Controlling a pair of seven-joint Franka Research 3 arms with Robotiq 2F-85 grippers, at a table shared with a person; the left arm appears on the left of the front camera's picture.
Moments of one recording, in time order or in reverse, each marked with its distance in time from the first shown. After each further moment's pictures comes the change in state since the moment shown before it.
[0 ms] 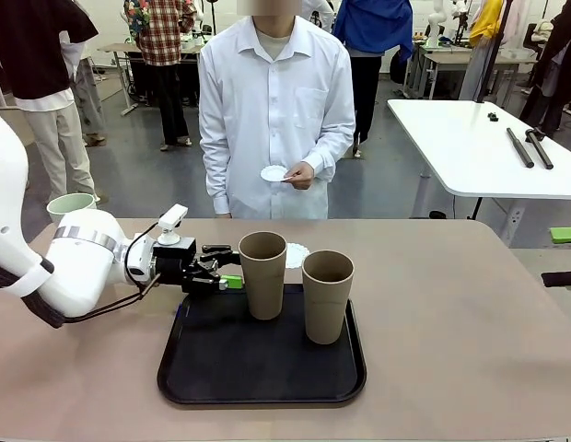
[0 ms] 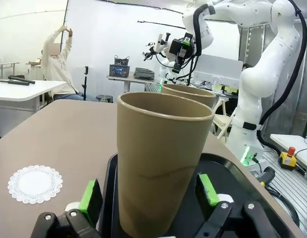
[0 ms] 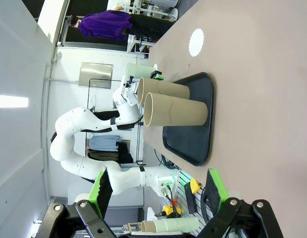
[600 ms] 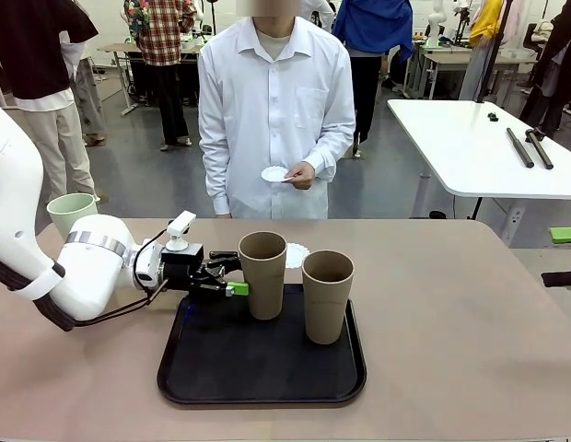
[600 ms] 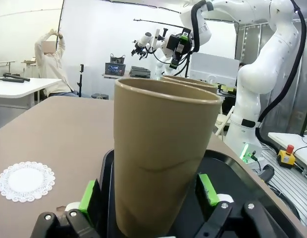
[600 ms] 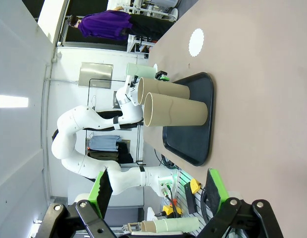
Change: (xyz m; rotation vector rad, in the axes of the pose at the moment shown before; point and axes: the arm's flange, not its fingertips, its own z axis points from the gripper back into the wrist) left arm -0.015 0.004 -0.012 -0.021 0.003 0.012; right arm 0.000 0.000 0.000 0.000 0.000 0.000
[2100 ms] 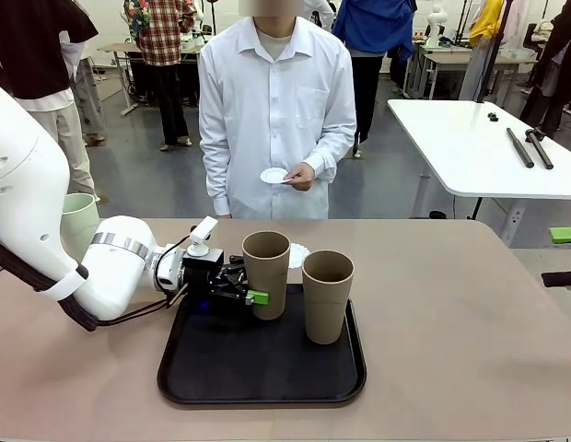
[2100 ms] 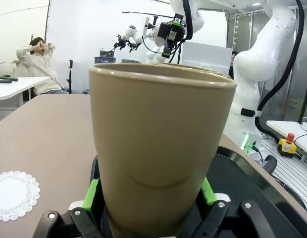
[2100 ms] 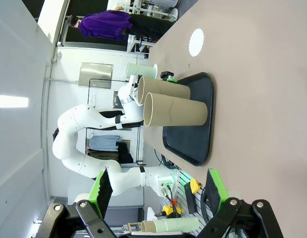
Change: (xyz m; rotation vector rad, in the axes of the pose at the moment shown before) left arm -0.005 0.005 -0.037 -0.050 0.041 -0.045; right arm 0.000 0.000 0.000 0.000 0.000 0.000
